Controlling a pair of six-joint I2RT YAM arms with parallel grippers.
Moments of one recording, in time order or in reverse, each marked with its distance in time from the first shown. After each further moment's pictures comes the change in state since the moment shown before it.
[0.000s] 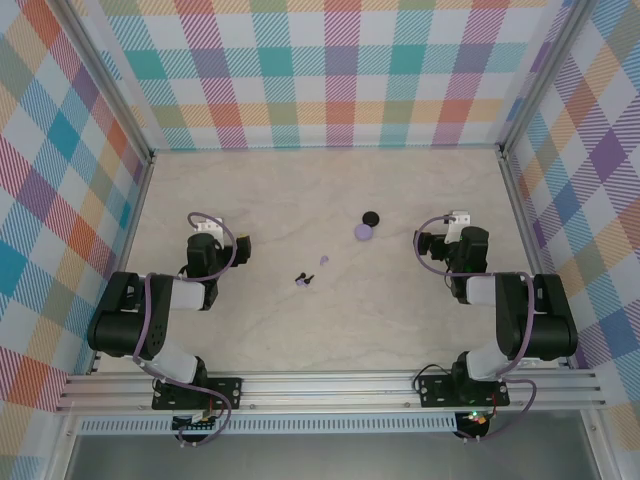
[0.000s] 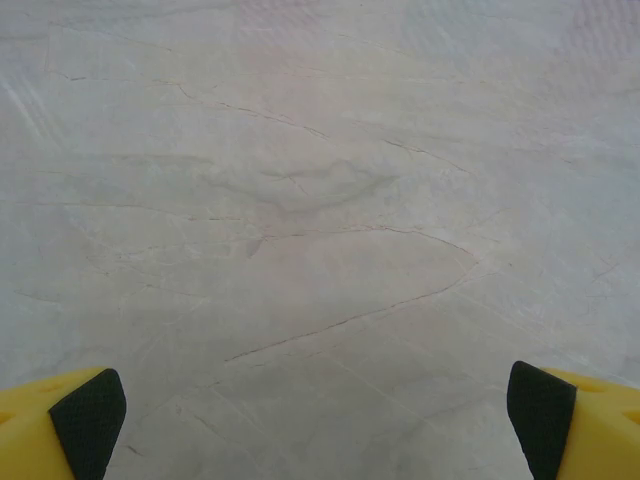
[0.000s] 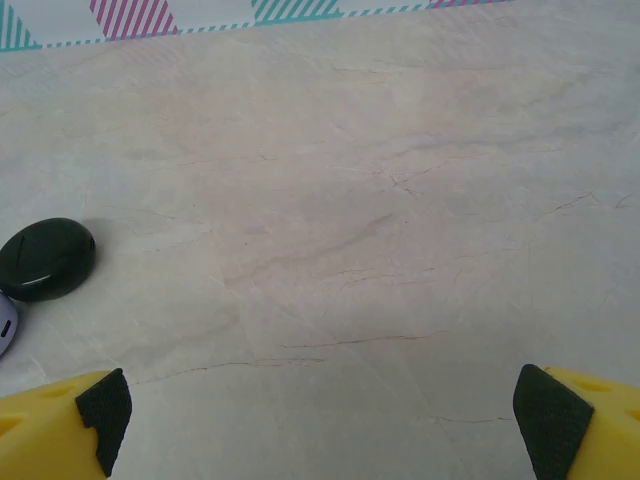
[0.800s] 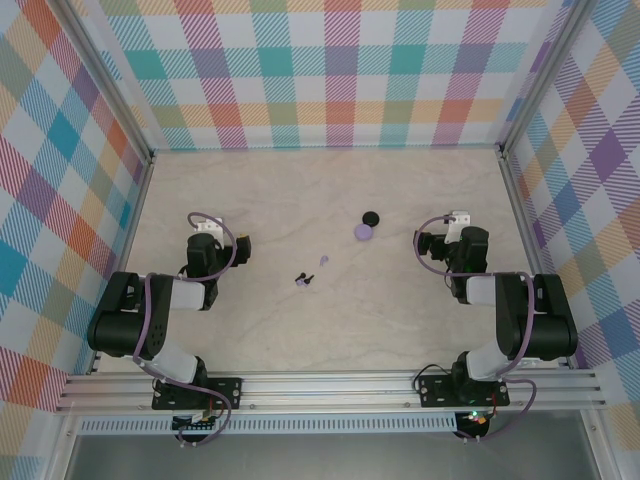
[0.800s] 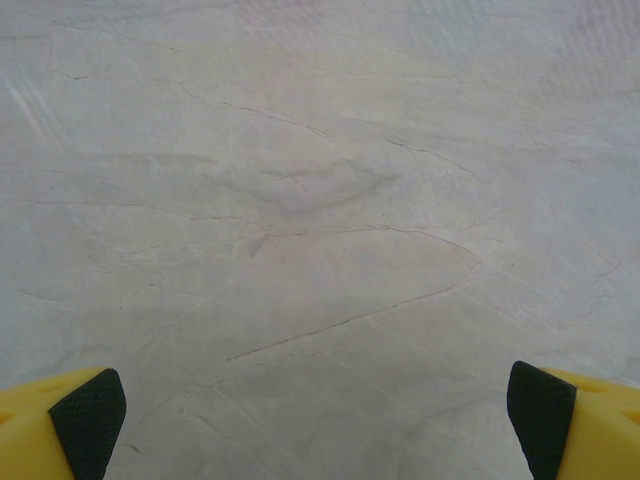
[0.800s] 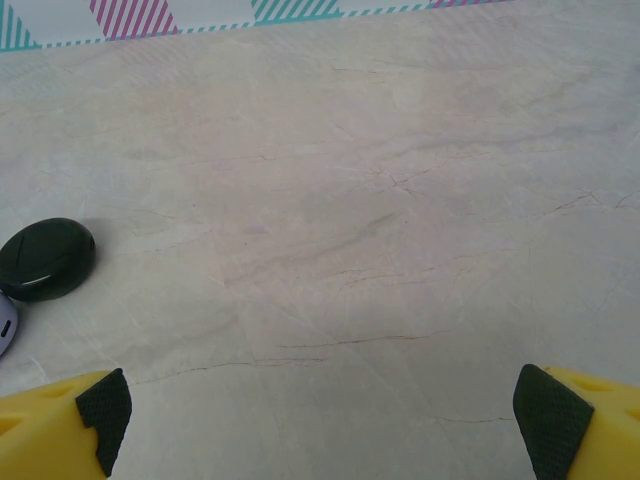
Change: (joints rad) left arm 0.000 0.000 0.002 -0.008 -0.009 -0.001; right arm 0.000 0.000 0.000 0.000 0.000 0.000
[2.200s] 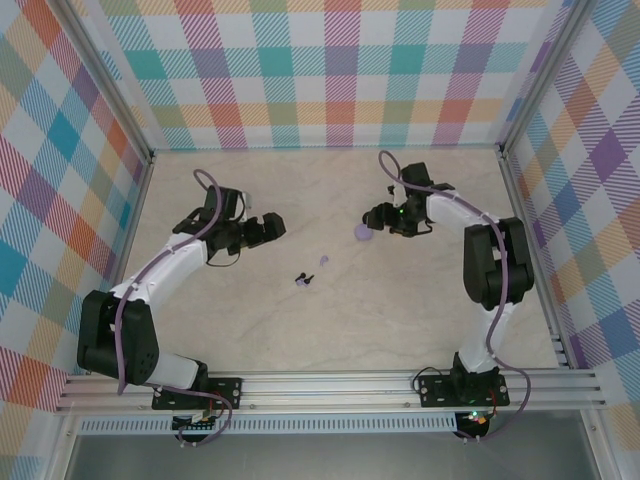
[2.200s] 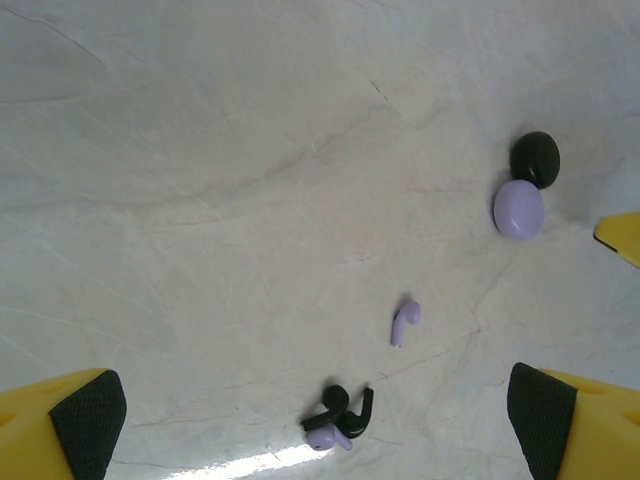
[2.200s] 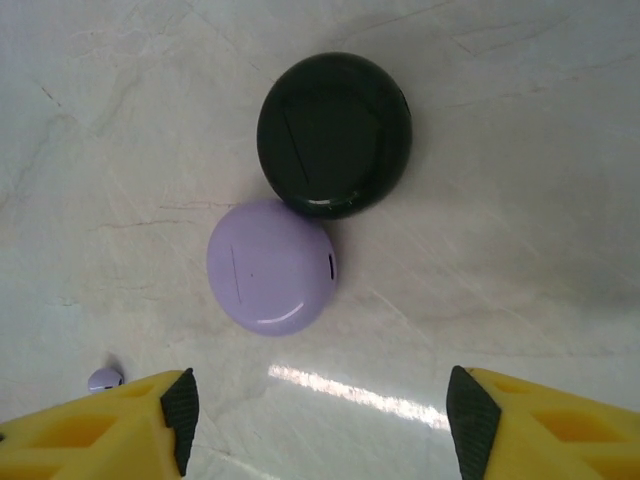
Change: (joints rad) left arm -0.198 -0.135 0.603 -1.176 0.349 -0.468; right arm 0.269 0.422 0.966 -1.286 -0.212 0.272
